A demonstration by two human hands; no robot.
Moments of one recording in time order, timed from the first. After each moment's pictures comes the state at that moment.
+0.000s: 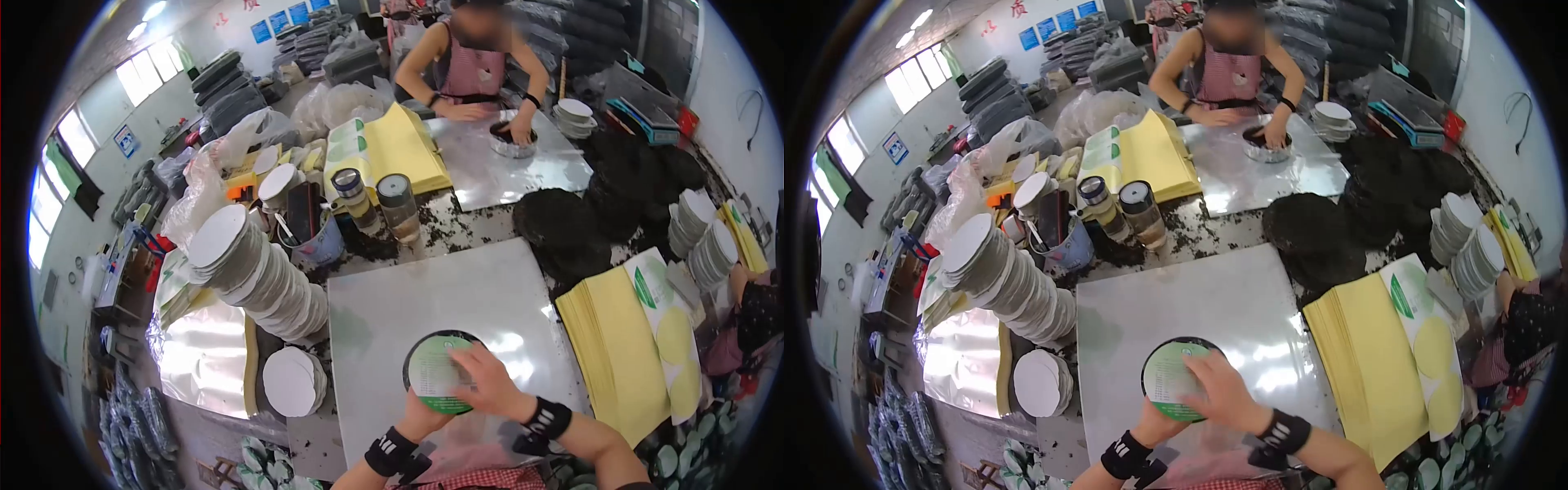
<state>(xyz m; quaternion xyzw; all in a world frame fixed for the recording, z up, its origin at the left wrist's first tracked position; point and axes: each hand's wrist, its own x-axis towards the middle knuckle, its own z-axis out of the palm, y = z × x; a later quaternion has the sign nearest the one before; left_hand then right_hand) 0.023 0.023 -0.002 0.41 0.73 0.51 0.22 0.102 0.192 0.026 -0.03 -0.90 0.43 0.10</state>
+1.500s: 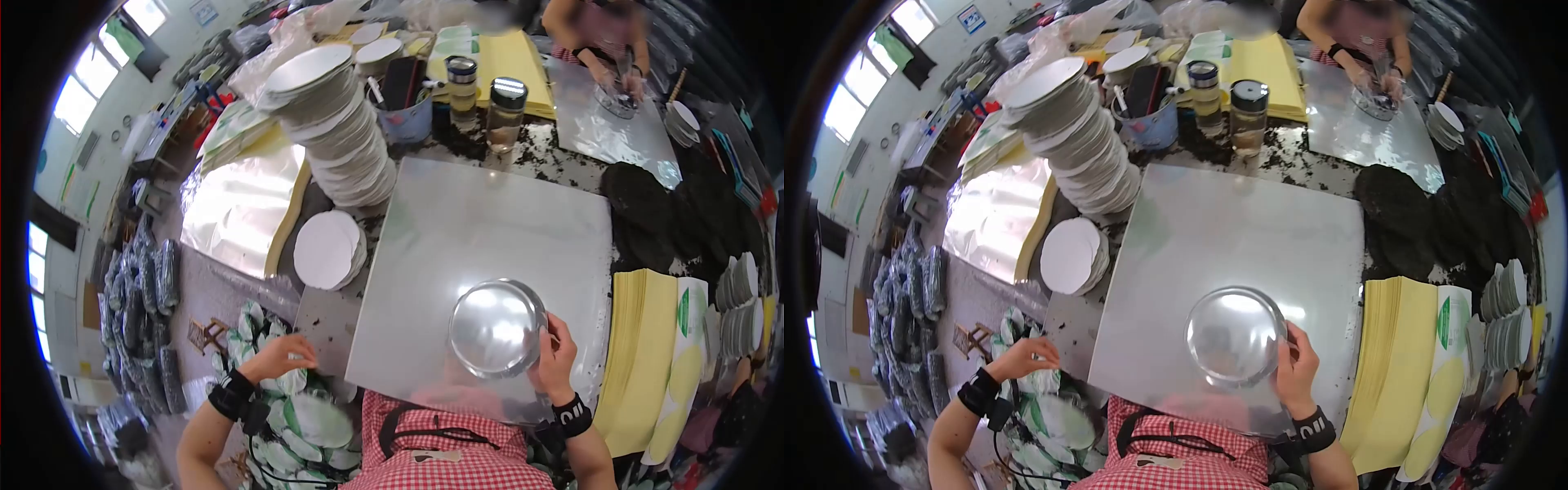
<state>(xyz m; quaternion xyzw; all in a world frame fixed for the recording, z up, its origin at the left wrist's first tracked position) 0.034 -0.303 0.071 0.23 0.85 0.30 0.36 0.174 0.202 -0.009 -0.22 -0.74 0.62 0.16</state>
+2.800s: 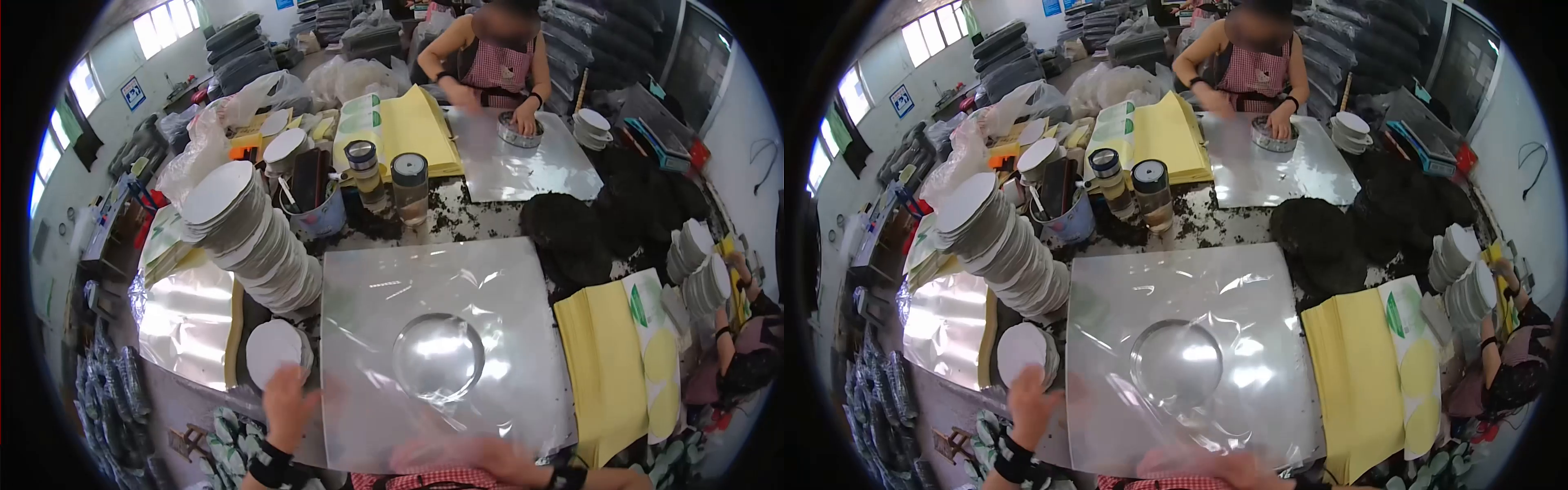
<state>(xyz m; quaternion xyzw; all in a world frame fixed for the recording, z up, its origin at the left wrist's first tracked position) -0.023 -0.169 0.050 0.28 0.96 0.03 -0.04 0.312 0.176 -0.075 0.09 -0.92 0.38 -0.01</state>
